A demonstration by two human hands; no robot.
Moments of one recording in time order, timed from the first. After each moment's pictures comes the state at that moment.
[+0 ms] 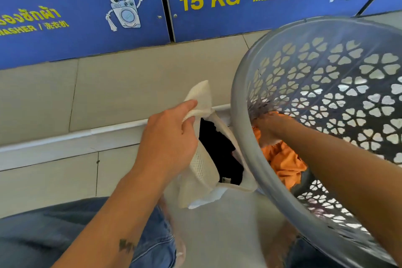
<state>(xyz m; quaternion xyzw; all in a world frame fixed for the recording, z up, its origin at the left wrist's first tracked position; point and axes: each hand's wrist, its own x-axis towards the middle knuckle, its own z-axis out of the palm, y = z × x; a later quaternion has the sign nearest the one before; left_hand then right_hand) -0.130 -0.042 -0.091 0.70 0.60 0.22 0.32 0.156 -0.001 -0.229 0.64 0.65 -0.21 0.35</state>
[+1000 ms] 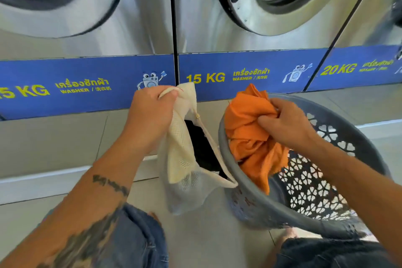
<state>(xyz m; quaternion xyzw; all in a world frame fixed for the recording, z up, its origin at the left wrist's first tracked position) -0.166 -0.055 0.054 0.60 0.53 0.48 0.36 0.106 -0.109 0.027 0.72 0.57 -0.15 -0.35</state>
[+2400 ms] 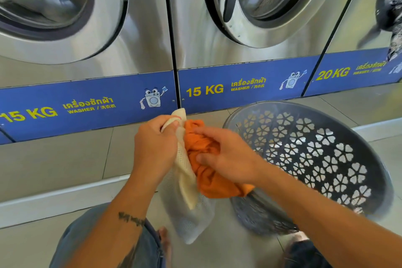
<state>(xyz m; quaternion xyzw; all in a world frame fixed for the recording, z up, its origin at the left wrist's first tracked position) -0.172 -0.076 0.034 0.61 0.57 0.47 0.30 -0.005 -0.125 0.025 0.56 0.70 -0.29 -0.34</state>
